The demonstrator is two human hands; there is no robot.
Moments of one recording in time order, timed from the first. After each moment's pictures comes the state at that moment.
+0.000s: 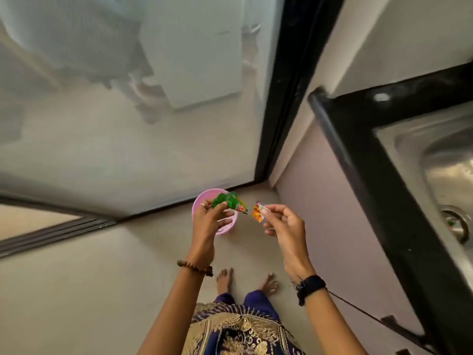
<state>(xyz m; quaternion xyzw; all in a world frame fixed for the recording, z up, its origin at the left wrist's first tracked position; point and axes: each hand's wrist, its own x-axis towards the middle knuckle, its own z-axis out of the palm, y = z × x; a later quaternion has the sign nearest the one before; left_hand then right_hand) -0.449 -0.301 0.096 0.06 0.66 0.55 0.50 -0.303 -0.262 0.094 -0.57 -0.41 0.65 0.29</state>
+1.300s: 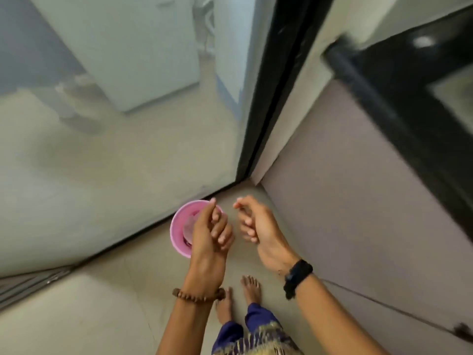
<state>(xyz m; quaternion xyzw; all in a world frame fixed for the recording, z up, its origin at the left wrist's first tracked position) -0.488 -0.247 0.010 -0.06 0.47 0.58 0.66 -0.400 -0.211 0.010 -0.55 -0.24 0.75 0.26</state>
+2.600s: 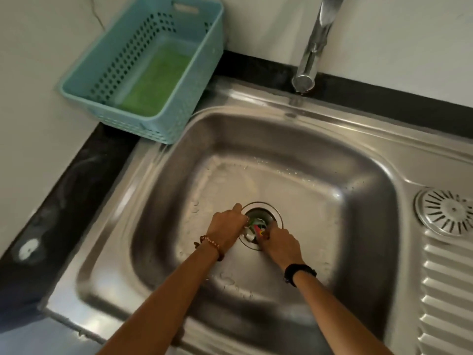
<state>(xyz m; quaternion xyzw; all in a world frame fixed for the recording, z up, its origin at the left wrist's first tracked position) 0.004 0.006 -0.004 0.91 0.32 -0.21 0.14 0.101 -0.099 -0.014 -0.86 -0.36 0.35 0.08</state>
